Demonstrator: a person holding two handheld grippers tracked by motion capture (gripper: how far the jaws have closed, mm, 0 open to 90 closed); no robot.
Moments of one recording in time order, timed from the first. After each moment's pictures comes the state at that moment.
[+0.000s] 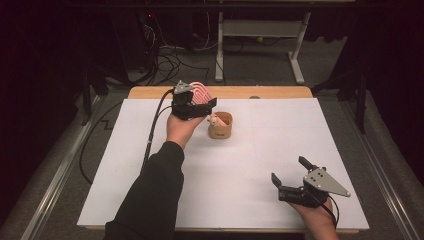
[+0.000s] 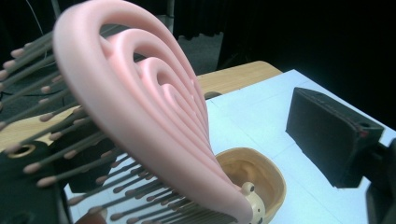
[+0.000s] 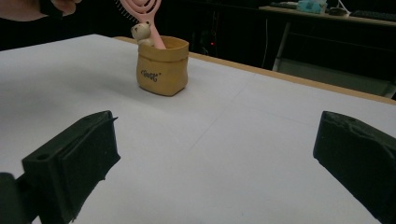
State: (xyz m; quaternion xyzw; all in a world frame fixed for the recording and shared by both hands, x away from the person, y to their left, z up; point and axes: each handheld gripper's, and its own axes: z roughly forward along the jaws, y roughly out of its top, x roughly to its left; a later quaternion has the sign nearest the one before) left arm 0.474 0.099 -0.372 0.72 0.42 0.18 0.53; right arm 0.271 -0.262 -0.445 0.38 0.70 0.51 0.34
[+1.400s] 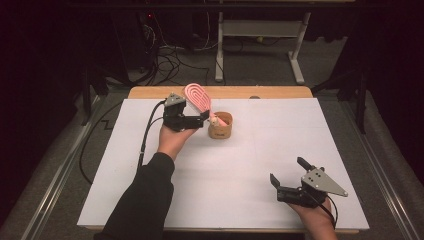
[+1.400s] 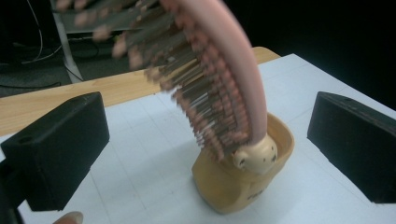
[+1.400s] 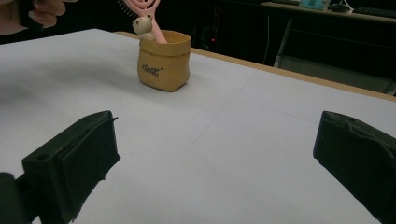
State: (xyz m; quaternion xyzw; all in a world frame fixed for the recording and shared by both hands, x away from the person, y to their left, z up) left arm 0.453 0.125 -0.403 0.72 0.41 0.17 0.53; right arm 0.272 -0.259 -0.448 0.38 0.70 0.50 0.34
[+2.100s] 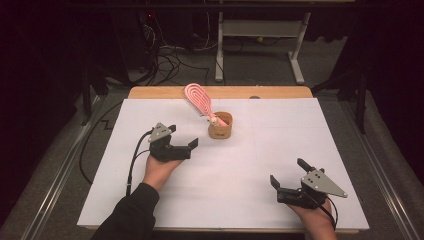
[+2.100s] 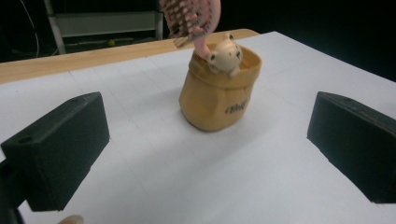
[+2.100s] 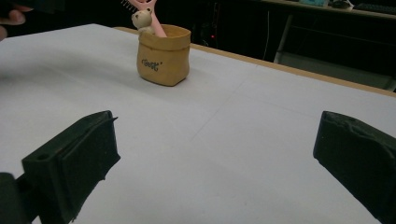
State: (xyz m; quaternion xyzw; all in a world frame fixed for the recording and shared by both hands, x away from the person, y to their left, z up) left arm 0.375 0.159 -0.444 0.72 0.39 0.18 0.54; right arm 0.271 -0.260 -0.450 0.38 0.71 0.49 0.34
